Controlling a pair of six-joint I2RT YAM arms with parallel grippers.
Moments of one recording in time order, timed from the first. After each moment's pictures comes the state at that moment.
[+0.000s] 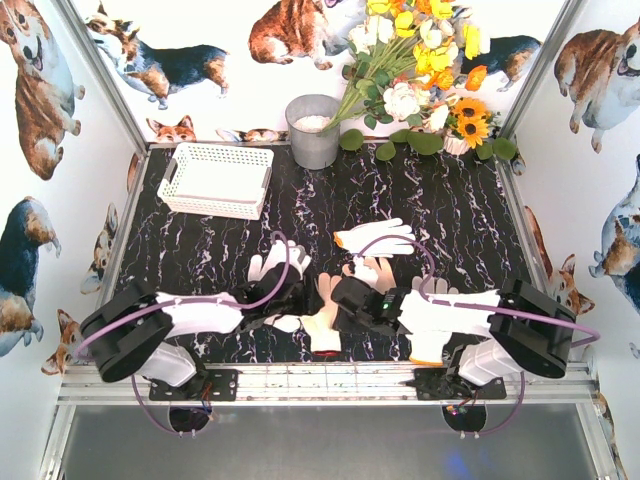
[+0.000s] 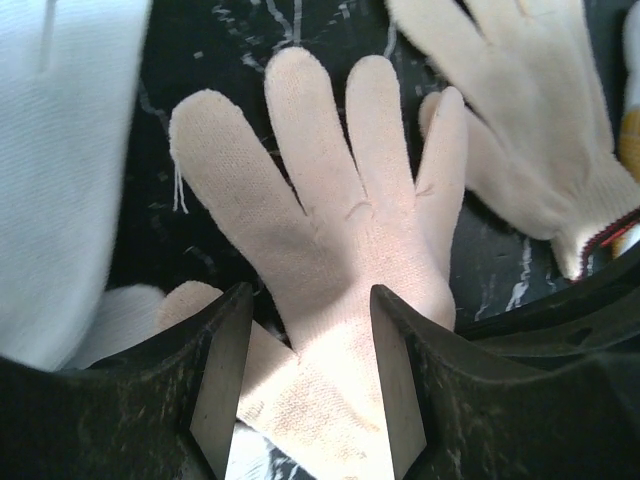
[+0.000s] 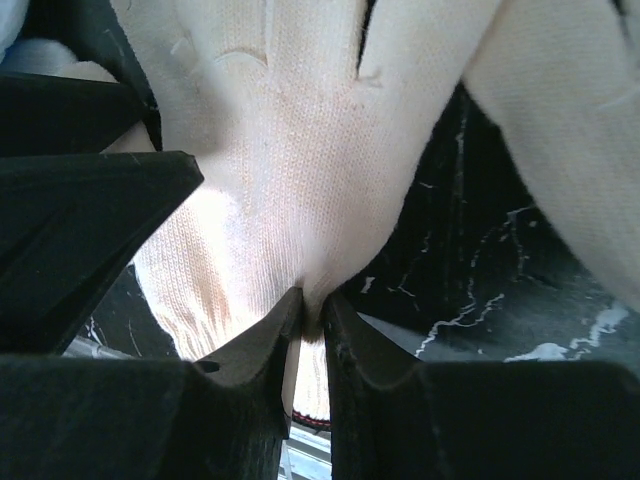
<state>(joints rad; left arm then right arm) -0.90 1.43 0.47 0.26 -0.07 -0.78 1.07 1.40 0.62 -0.23 0.17 1.13</state>
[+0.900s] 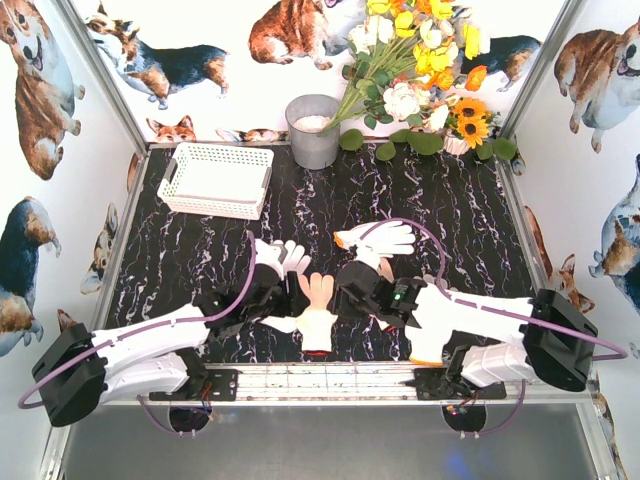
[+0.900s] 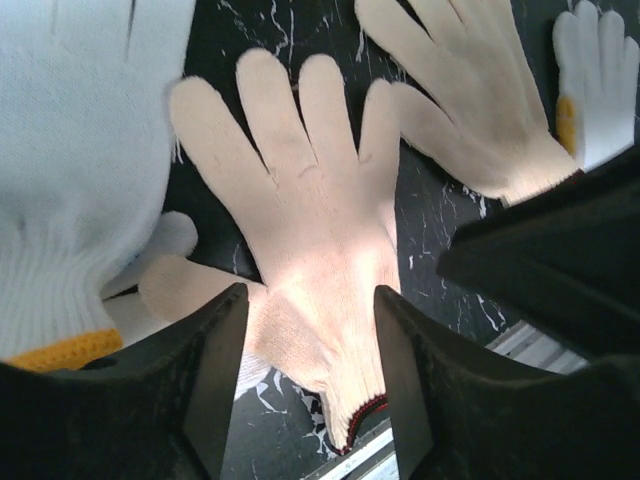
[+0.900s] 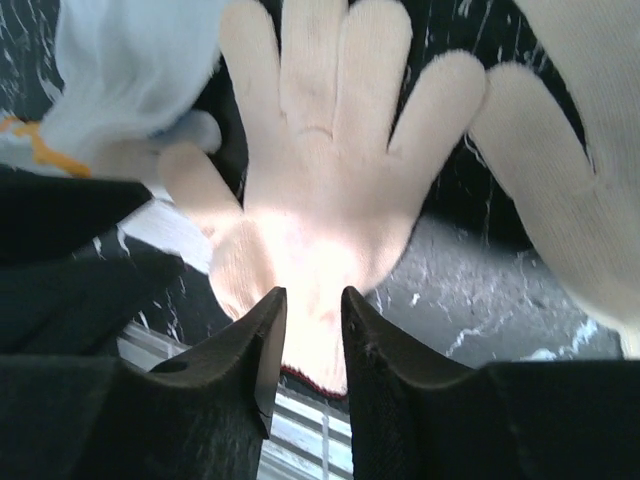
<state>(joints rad) -0.90 1.06 0.47 -0.06 -0.13 -0.74 1.05 1.27 0.71 -0.31 0.21 1.03</state>
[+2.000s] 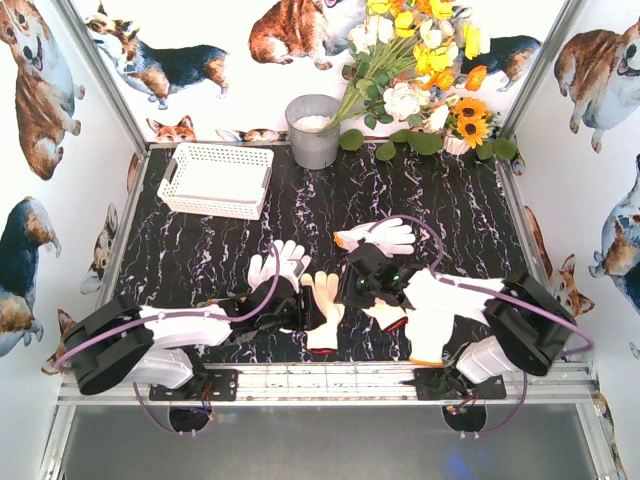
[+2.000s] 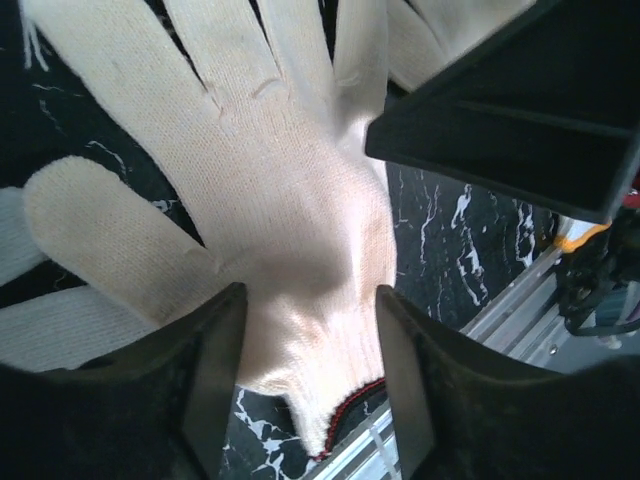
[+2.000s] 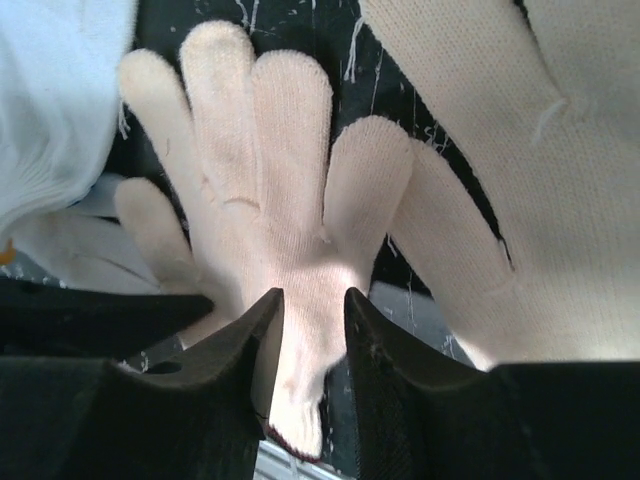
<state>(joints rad) -0.97 1.31 0.38 0.27 0.02 -0.88 0.80 1.46 0.67 -0.15 -0.03 0.96</state>
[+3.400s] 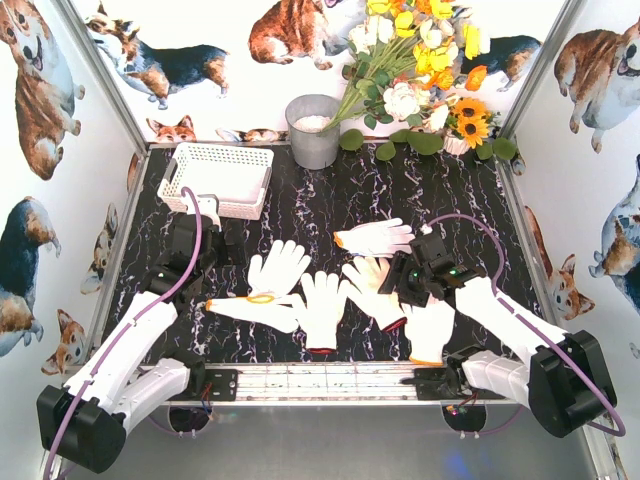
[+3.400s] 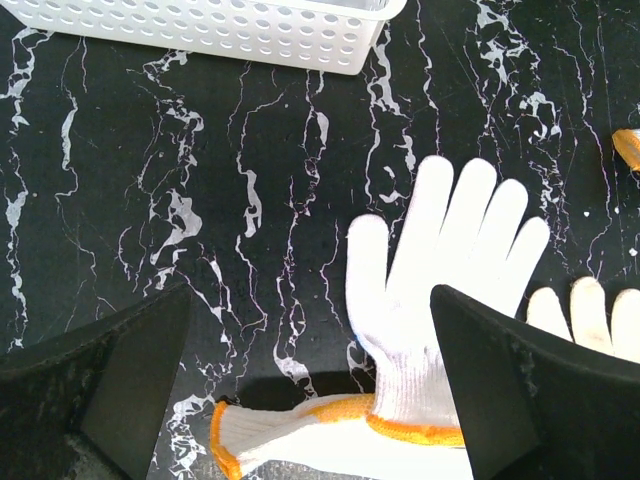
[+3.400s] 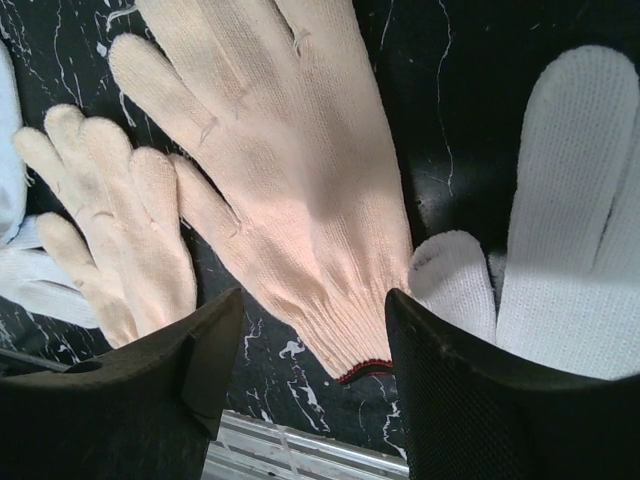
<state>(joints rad) -0.33 0.90 0.71 -0.40 -0.22 -0.28 0.40 1.09 0.58 -0.49 -0.13 0.75</state>
